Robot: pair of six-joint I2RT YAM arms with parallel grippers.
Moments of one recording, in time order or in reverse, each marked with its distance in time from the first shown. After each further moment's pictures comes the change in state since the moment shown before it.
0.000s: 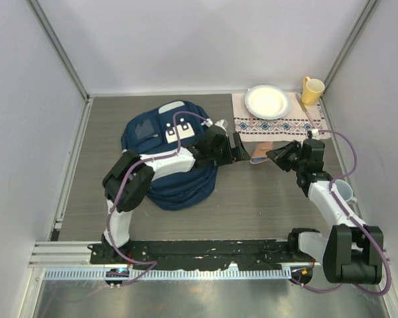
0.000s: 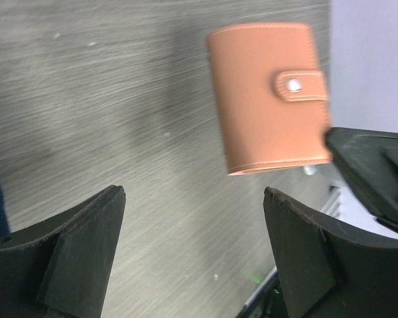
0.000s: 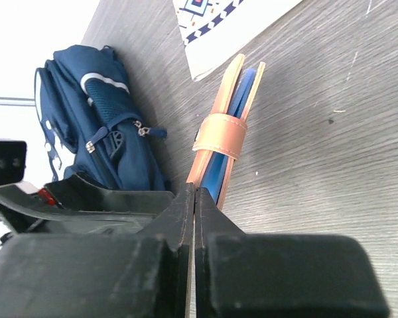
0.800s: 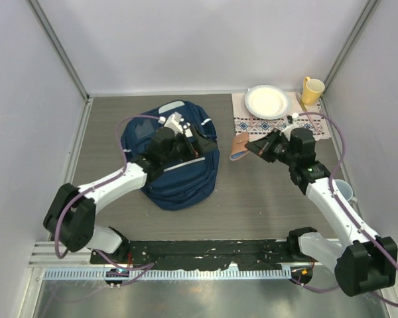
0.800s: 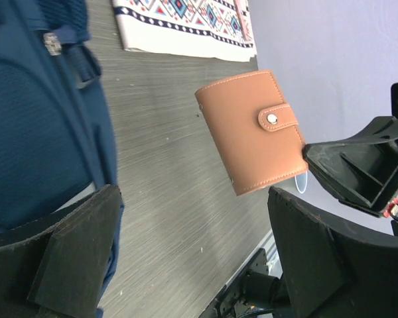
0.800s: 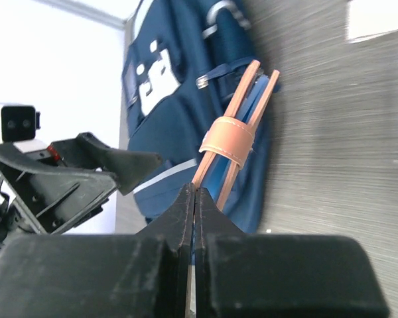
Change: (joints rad) left arm 0.173 -0.531 -0.443 0.198 0.056 -0.014; right arm 0.192 -0.105 0.170 -0.139 -0.083 0.001
